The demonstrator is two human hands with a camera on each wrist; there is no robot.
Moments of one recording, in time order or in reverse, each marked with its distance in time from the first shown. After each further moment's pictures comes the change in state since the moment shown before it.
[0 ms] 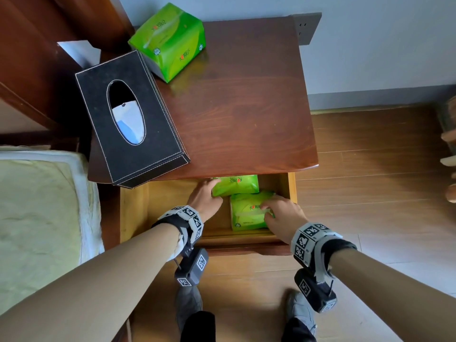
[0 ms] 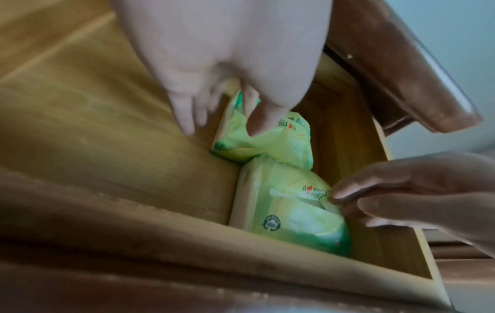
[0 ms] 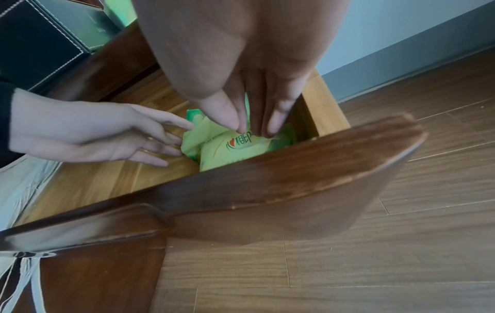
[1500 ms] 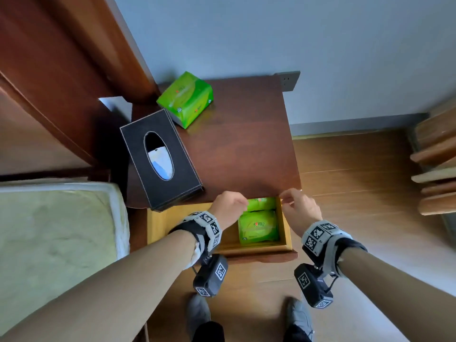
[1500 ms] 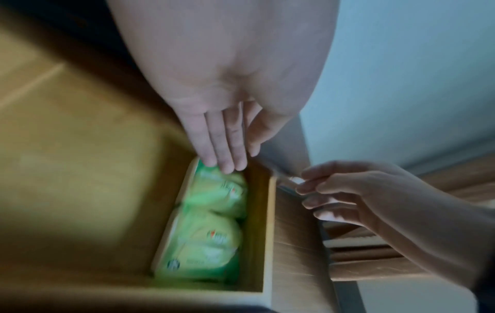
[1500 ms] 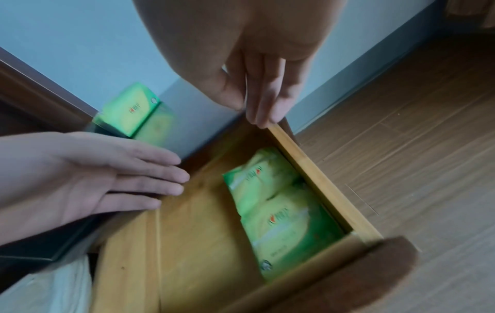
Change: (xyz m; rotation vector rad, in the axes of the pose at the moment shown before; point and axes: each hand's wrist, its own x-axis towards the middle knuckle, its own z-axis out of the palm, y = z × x) left_hand -0.056 0.091 -0.075 -0.226 -0.167 0.089; right_hand -0.050 -0.041 -0.107 0.251 0.264 0.256
